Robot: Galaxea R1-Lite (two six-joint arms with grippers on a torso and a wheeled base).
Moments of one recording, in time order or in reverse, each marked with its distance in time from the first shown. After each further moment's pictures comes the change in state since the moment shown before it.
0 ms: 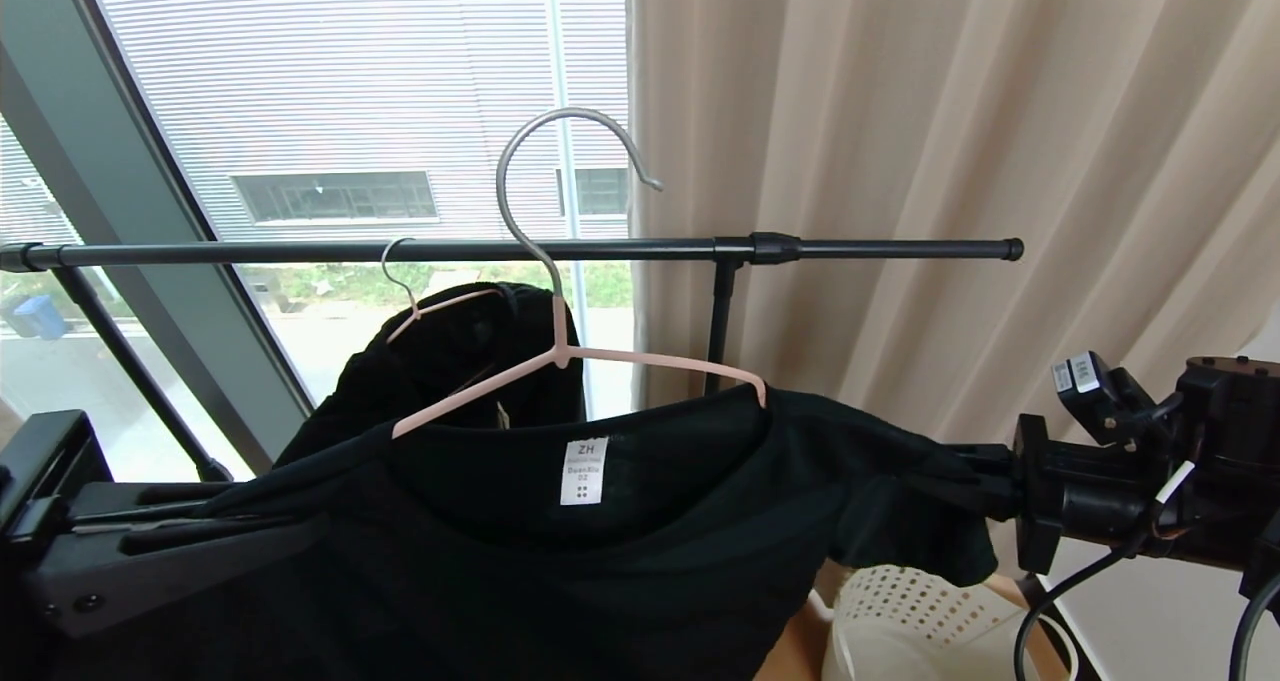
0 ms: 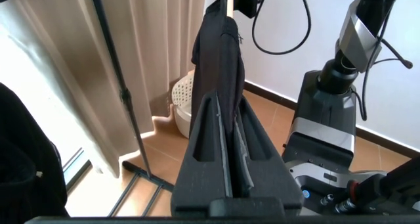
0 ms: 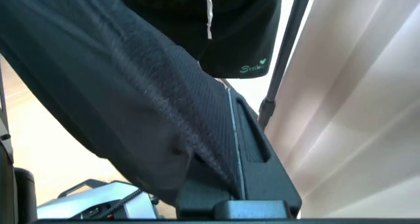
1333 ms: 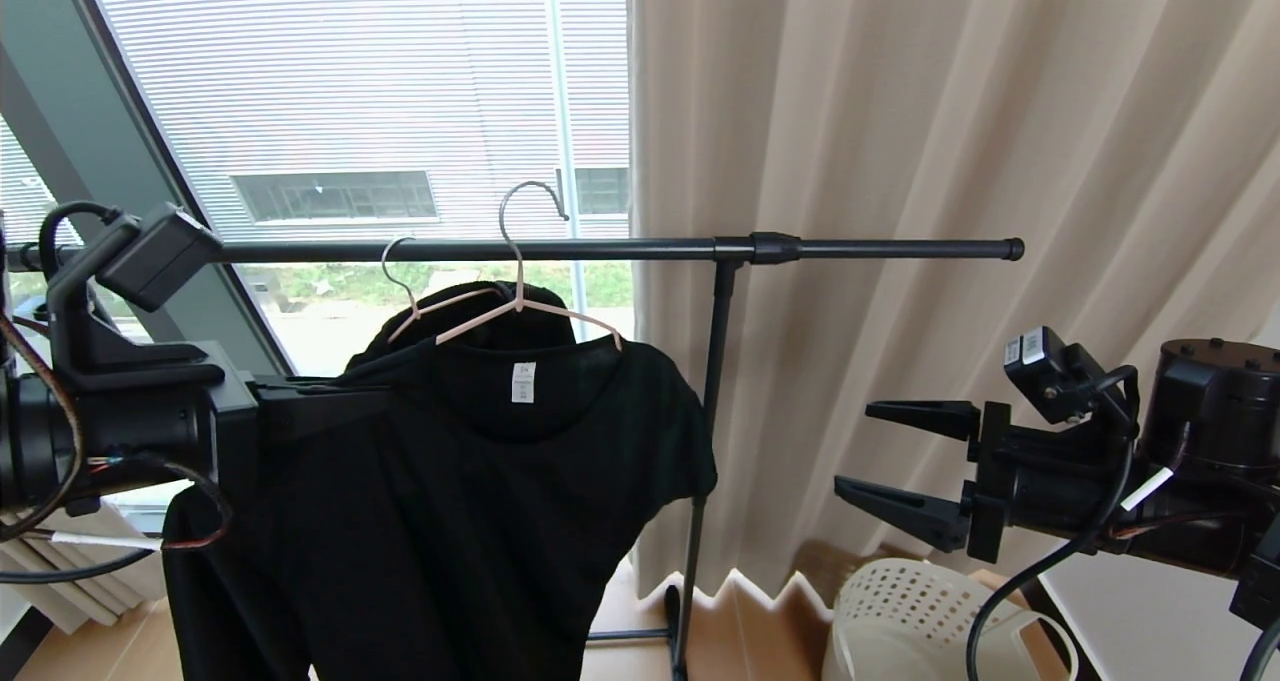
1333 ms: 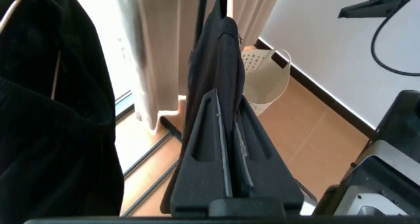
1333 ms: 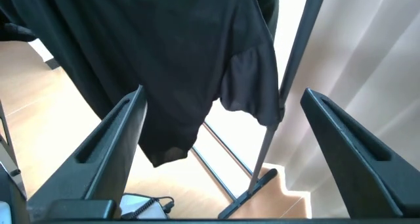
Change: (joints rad) left arm 0.125 0.320 -0.121 -0.036 0.222 0.001; right arm 0.198 -0.059 -0.026 -0.001 -0.266 0.160
